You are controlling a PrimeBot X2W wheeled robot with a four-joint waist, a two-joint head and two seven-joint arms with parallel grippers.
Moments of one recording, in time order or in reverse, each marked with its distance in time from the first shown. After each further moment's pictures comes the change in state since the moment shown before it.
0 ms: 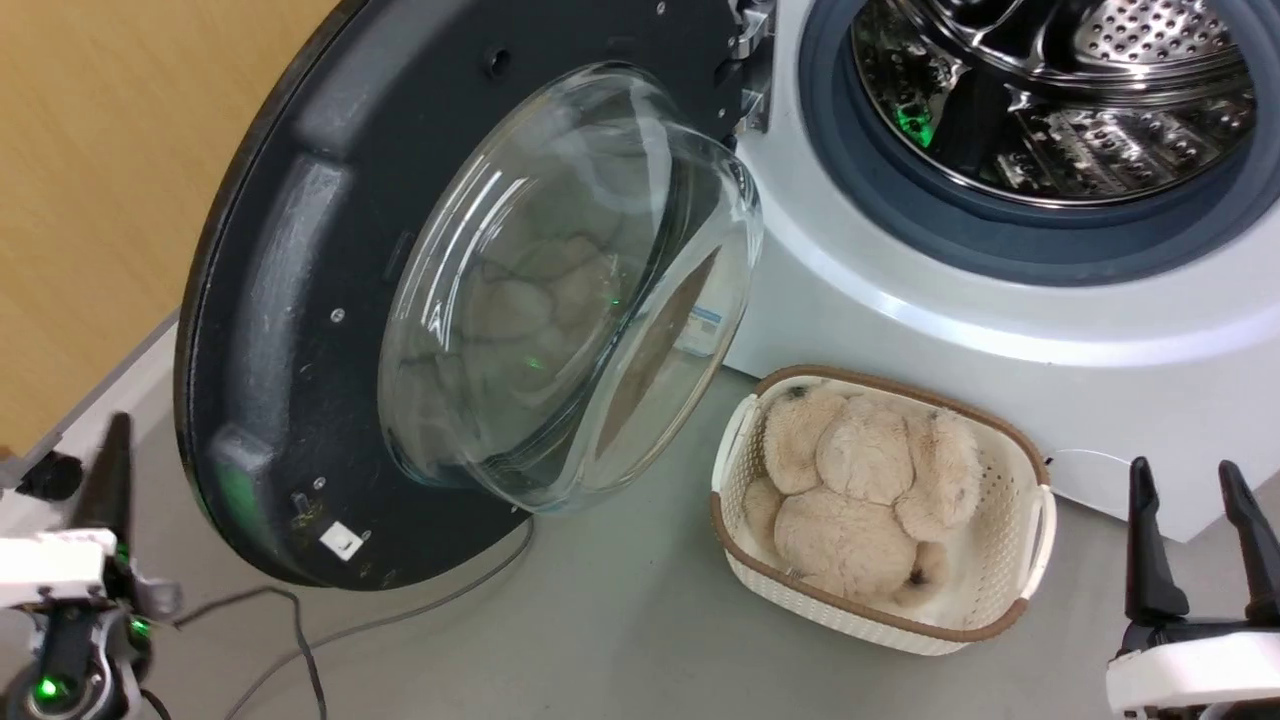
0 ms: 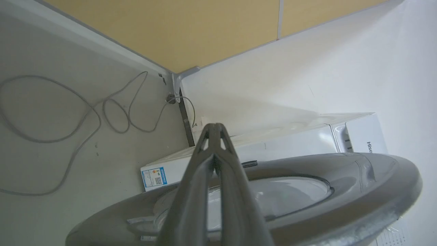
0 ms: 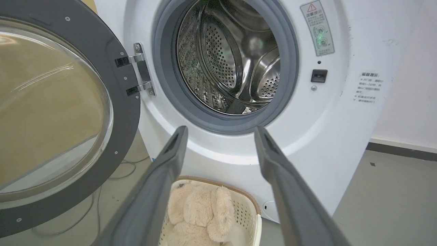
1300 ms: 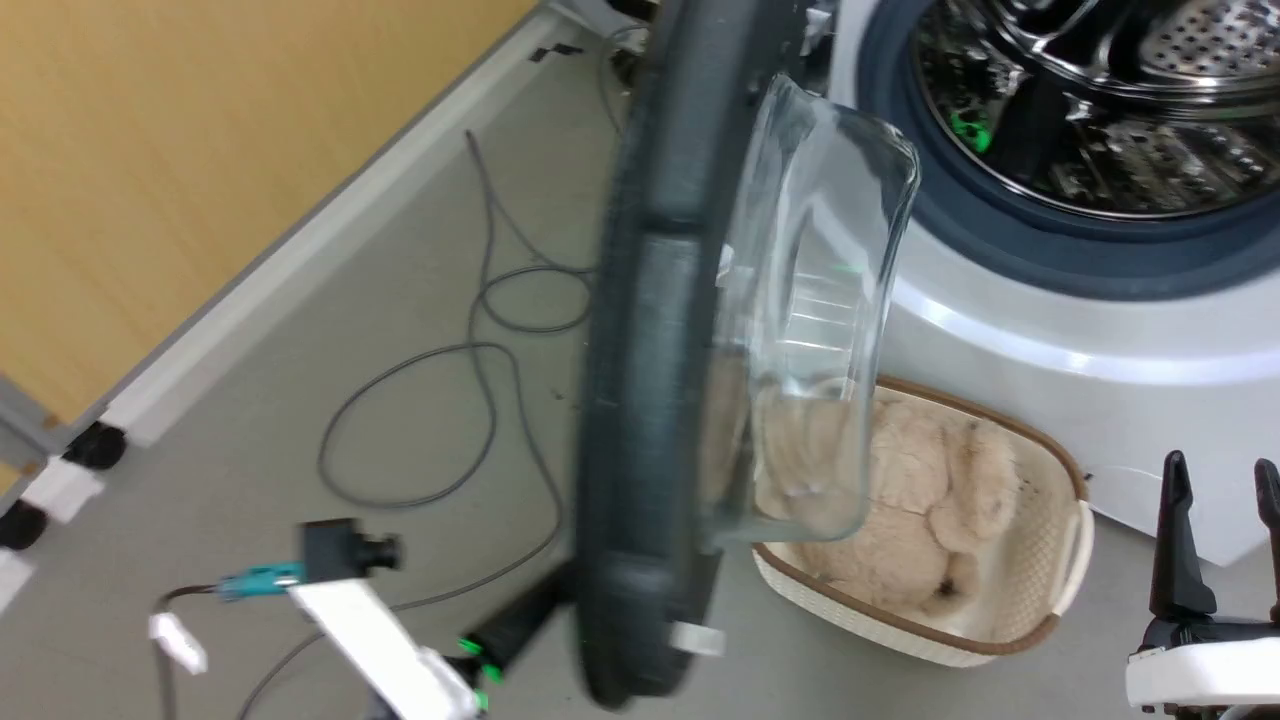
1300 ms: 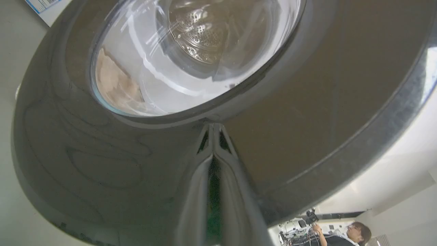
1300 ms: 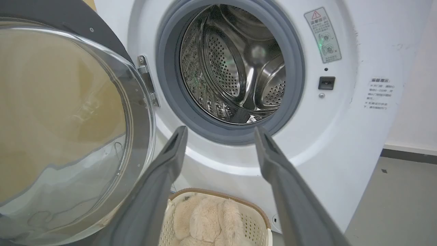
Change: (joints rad) left arm 0.322 0.019 -0.670 -0.378 -0.277 -0.025 0.314; right arm -0.010 0.002 -0.035 0.010 0.027 0.000 -0.052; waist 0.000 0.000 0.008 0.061
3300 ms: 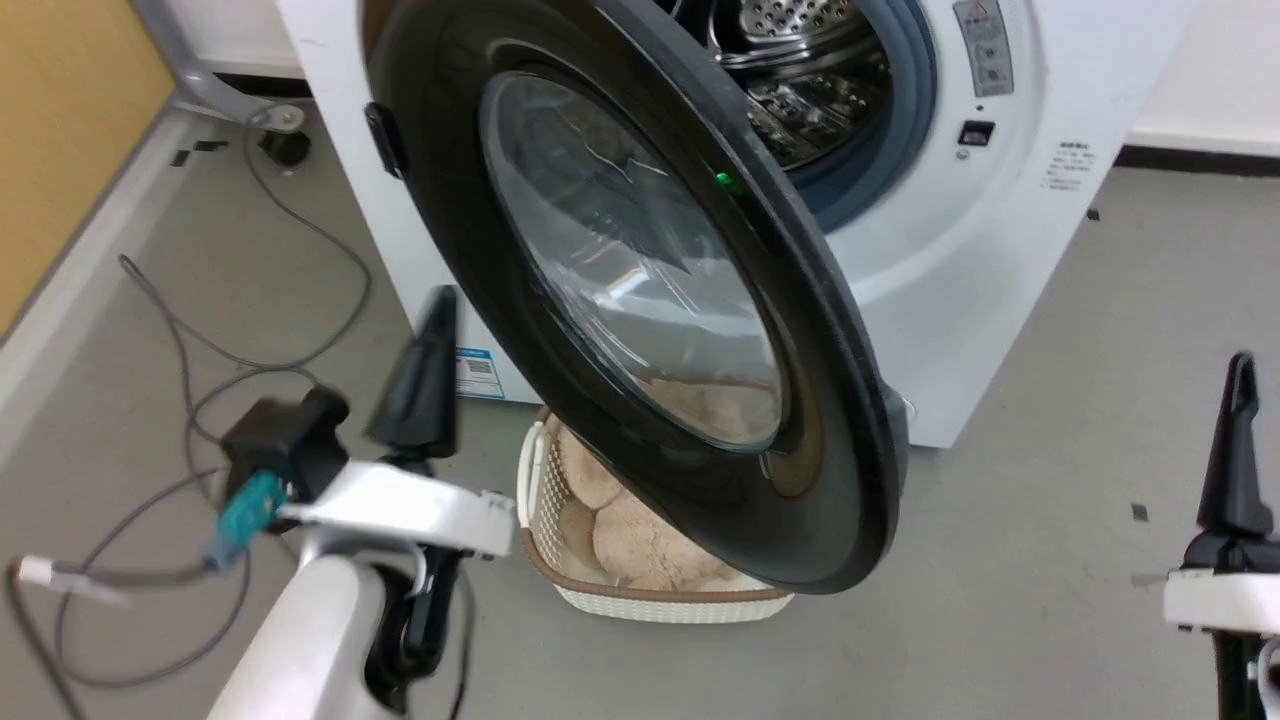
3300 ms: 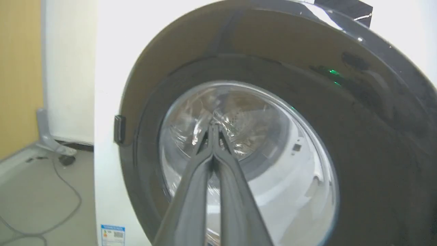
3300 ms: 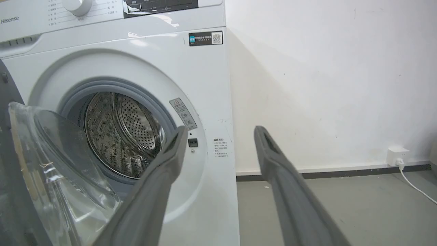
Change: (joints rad) left arm -0.366 0.143 -0.242 0.240 0.837 0.197 -0.895; right arm -0.094 0.001 -0.026 -0.089 0.020 0.000 0.000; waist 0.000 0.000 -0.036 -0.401
